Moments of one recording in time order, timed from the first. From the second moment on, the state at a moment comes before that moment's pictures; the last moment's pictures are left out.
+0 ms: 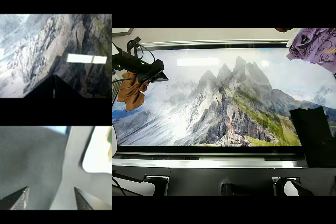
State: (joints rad) left arm 0.03 -1.69 2.03 1.19 -1.56 -1.81; right arm -0.52 -1.03 0.81 -2.11 1.36 2.36
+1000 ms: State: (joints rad) left arm -0.13 -1.18 1.46 1.44 -1.32 -1.76; right arm 0.36 -1.20 1.11 -1.43 0.96 1.63
